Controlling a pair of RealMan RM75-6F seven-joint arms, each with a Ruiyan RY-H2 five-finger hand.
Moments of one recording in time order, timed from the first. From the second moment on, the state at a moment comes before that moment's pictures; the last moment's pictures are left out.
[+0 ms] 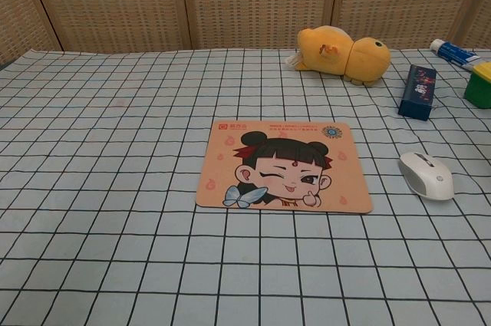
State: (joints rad) left arm -0.11 -1.34 -0.05 -1.38 1.49 1.50 0.04; right arm 0.21 -1.40 0.11 -1.25 -1.51 1.49 -0.02
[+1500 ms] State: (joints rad) left arm -0.11 -1.34 -0.07 -1.37 1.48 1.51 0.05; right arm 0.54 -1.48 -0.08 -0.62 -1.97 1.55 0.40
